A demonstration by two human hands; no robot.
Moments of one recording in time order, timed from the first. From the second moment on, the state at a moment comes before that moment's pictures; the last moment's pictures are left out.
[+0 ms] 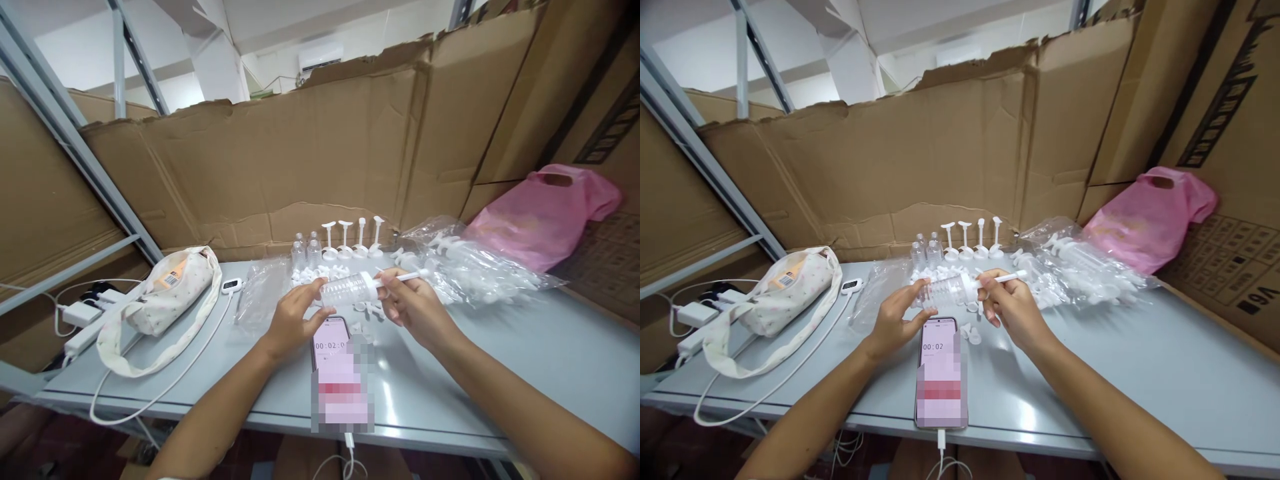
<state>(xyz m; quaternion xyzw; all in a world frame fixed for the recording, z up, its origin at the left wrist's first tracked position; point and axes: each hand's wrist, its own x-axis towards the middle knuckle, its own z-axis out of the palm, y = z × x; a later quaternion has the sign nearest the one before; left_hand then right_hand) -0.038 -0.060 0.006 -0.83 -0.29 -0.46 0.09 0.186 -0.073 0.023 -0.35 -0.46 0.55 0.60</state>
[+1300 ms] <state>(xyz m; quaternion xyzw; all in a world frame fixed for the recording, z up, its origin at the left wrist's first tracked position) -0.143 -0.110 0.016 -0.84 -0.55 -0.03 -0.01 0.206 -0.063 0.028 -0.28 -0.47 0.61 0.57</state>
